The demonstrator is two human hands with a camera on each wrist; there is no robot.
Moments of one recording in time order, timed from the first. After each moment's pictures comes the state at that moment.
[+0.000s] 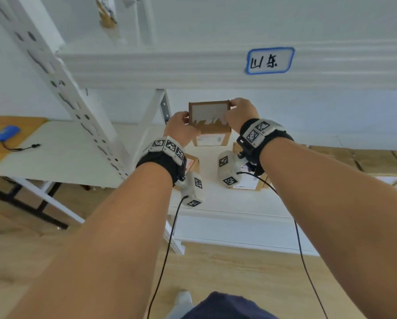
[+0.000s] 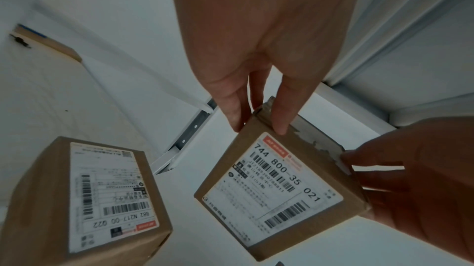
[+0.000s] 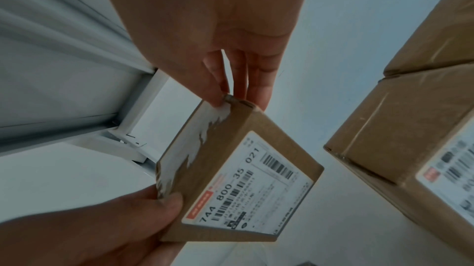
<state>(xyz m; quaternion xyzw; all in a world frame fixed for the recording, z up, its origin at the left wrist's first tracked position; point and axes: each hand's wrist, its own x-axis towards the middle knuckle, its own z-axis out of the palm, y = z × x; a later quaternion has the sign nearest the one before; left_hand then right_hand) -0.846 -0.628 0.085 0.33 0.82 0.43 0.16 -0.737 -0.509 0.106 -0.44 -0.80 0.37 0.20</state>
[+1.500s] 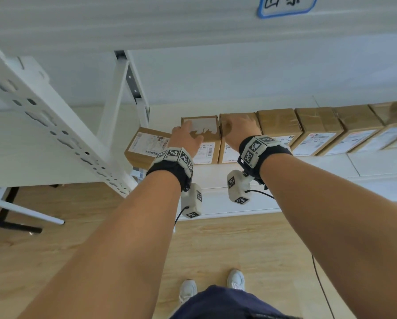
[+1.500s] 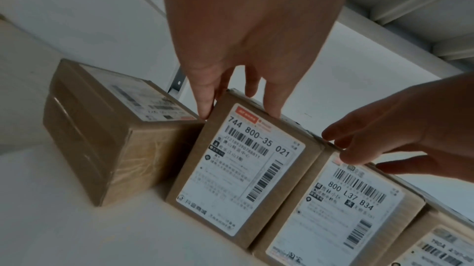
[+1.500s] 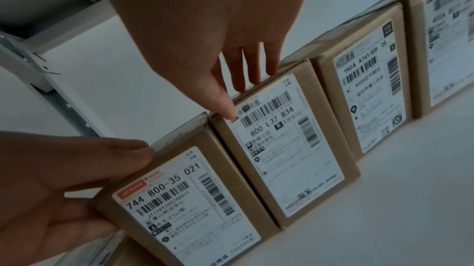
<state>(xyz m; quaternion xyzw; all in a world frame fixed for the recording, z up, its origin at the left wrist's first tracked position) -0.830 -0.612 -0.019 0.41 0.85 0.24 0.21 -0.698 -0.528 0.011 -0.51 -0.83 0.21 0.04</state>
